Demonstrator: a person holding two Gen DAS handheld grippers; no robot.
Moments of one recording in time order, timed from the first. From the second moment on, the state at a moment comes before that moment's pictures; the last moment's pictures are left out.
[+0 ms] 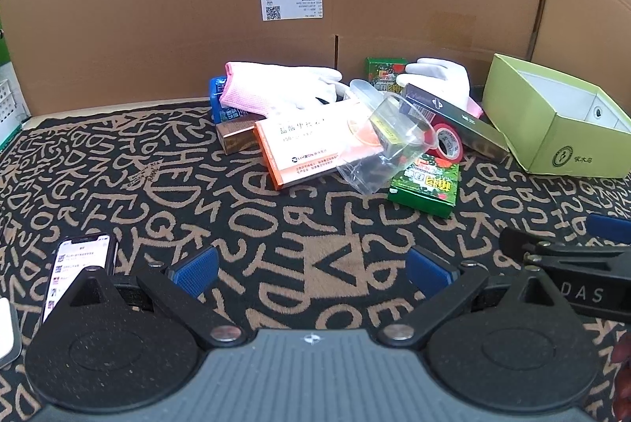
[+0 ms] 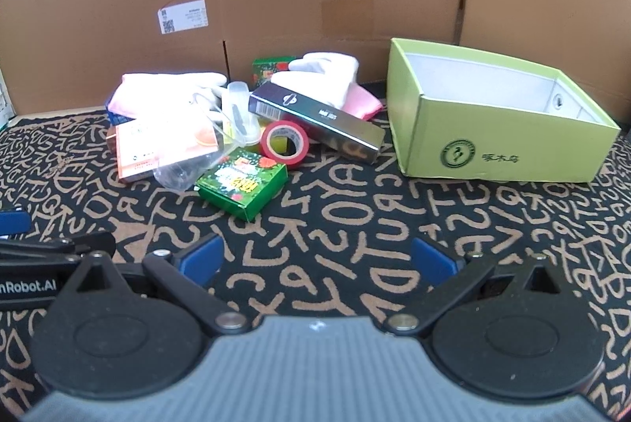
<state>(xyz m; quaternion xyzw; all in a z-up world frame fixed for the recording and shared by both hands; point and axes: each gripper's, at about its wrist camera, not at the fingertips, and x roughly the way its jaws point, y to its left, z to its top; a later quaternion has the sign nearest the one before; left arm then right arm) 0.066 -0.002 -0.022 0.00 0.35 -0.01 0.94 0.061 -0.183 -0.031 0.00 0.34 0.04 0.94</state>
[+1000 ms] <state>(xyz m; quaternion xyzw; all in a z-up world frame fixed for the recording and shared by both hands) 0.173 -0.017 -0.054 -0.07 0.39 -0.19 0.90 0.107 -0.179 -0.071 -0.05 0.35 0.14 0.92</state>
